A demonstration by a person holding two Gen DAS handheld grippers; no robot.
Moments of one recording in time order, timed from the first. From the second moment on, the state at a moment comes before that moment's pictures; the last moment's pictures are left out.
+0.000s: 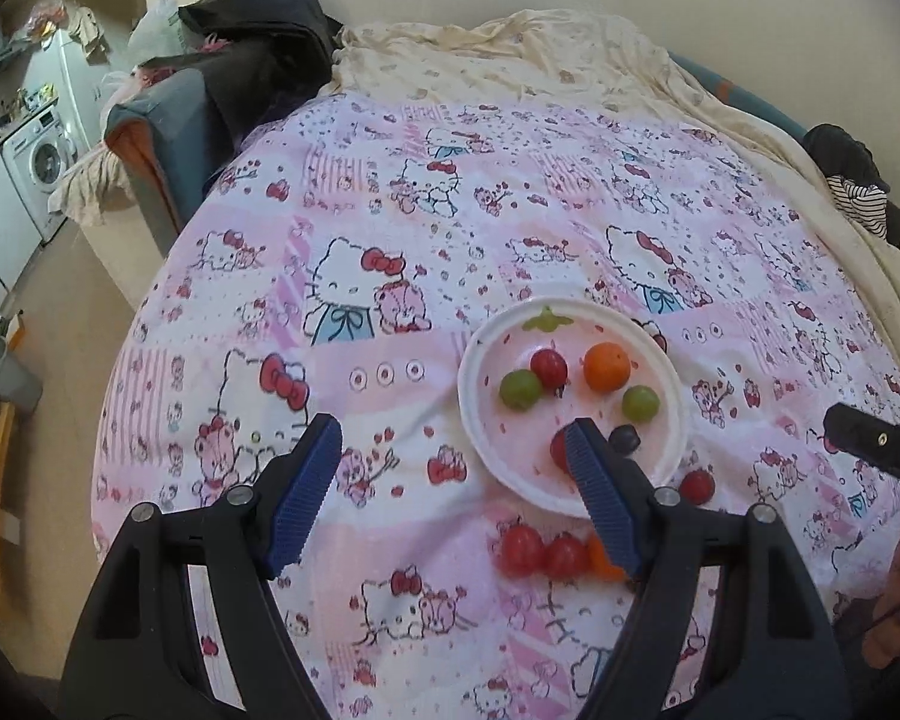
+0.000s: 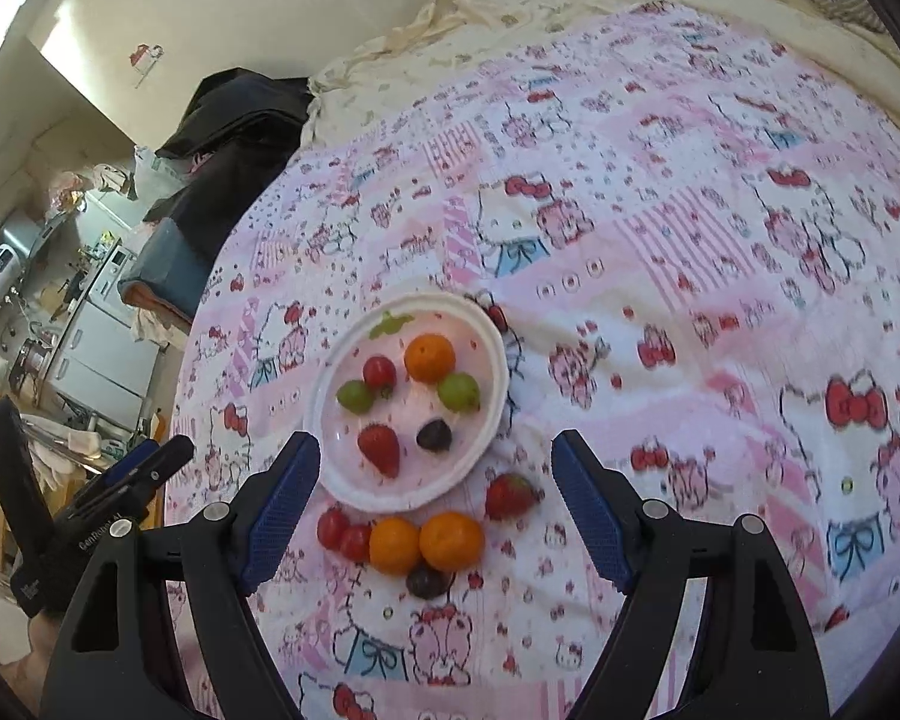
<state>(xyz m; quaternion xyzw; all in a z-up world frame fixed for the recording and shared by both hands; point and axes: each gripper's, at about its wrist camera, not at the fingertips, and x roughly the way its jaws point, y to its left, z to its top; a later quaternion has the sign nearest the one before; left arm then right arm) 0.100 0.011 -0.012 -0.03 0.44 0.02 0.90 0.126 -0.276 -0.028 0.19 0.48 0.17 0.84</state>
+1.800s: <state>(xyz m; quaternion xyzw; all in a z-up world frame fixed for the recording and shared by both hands) 0.099 0.017 -0.074 -0.09 0.55 -0.01 0.83 0.129 -0.305 -0.086 0.22 0.56 0.07 0.80</state>
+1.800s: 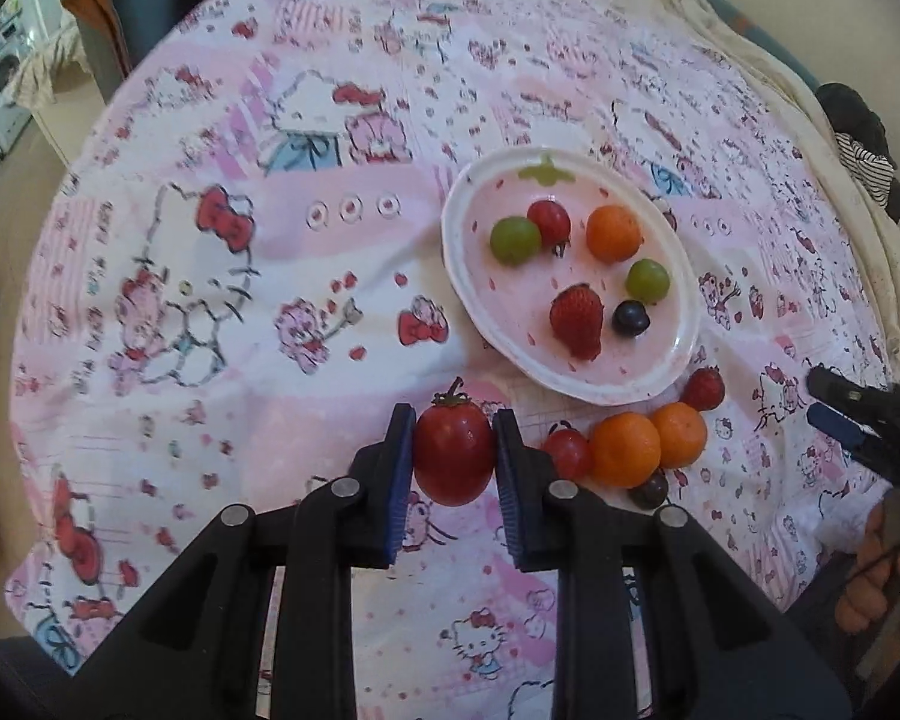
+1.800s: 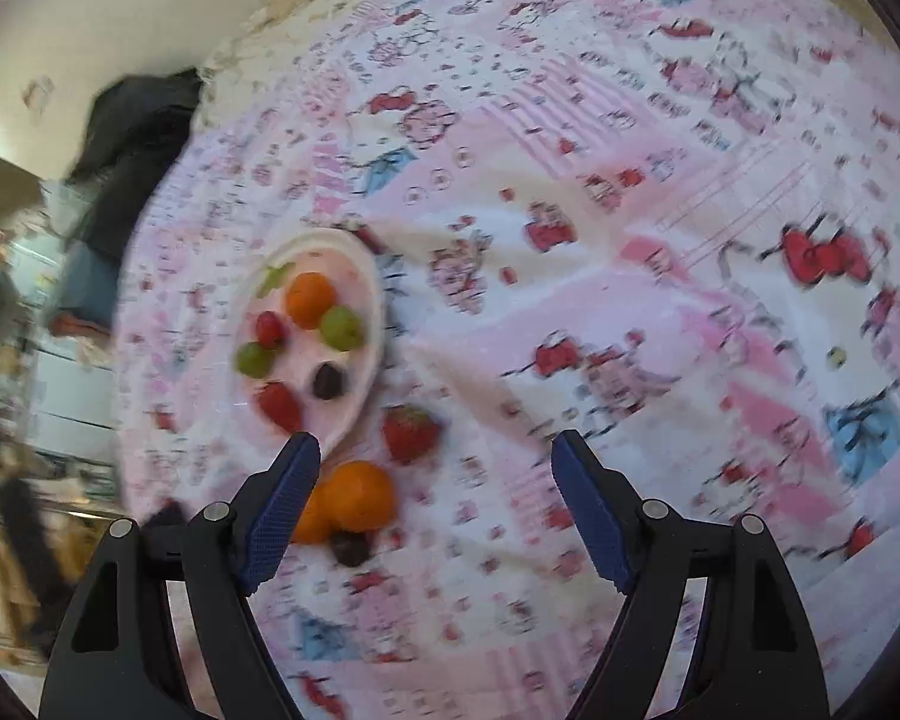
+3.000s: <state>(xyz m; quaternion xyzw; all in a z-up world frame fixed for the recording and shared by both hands) 0.100 0.023 -0.062 -0.09 0.53 0.01 0.84 0.153 -0.283 -0.121 0.24 0.59 0.12 0.76</state>
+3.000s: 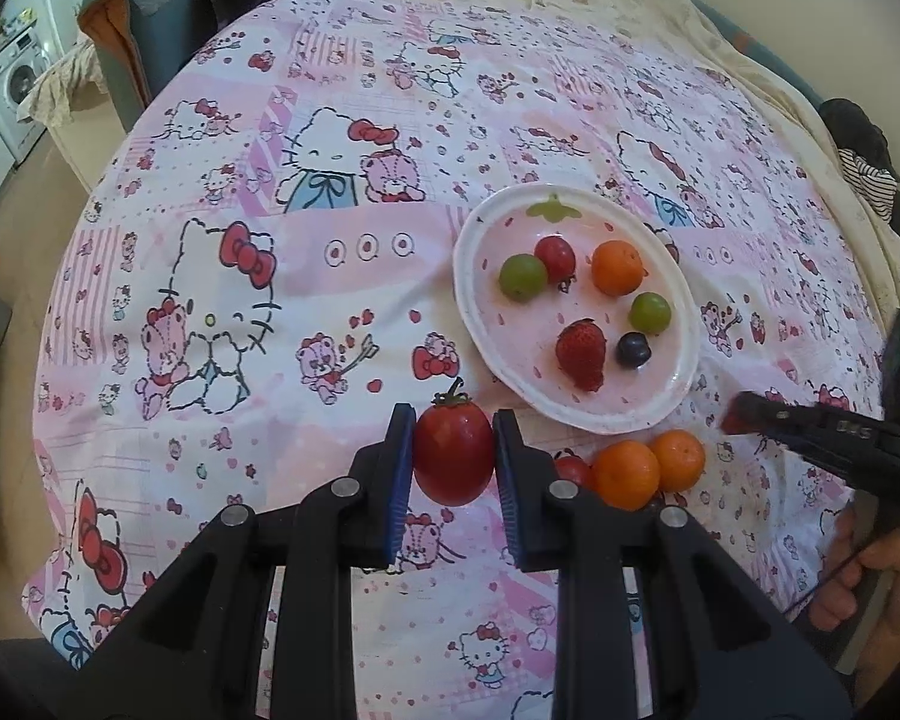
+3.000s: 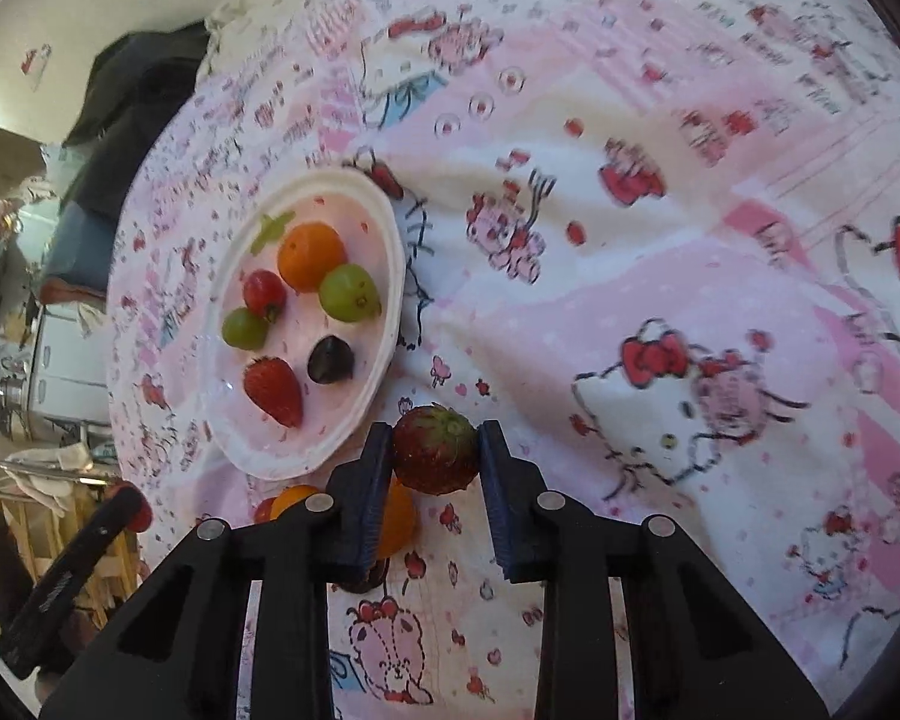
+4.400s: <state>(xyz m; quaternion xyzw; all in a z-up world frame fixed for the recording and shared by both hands) 0.185 -0.024 -0.065 0.06 0.48 -0.01 0.87 0.220 -0.233 -0.068 0.21 0.50 0.22 0.81</state>
